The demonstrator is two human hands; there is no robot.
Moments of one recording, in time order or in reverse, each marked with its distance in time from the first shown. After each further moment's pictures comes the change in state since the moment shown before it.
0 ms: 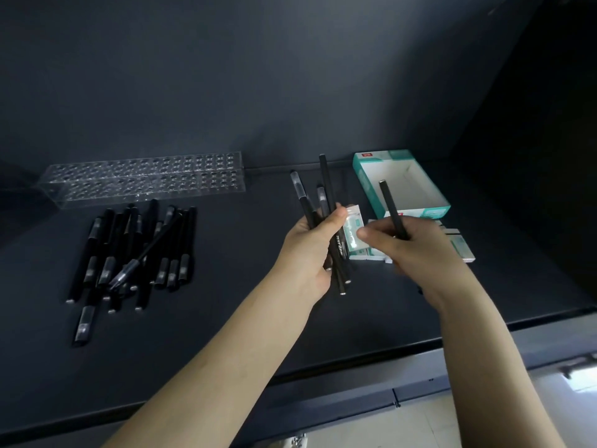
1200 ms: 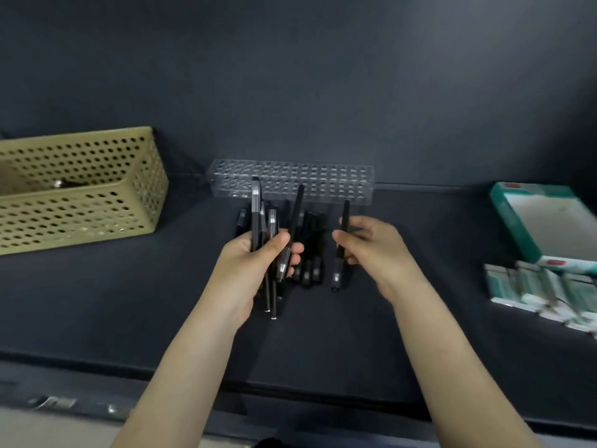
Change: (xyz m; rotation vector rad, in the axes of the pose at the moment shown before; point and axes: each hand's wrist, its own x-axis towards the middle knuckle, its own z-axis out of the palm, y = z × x) left_hand -0.059 0.081 -0.202 0.246 0.315 0.359; right_hand 0.024 -0.050 0.200 0.129 -0.308 0.050
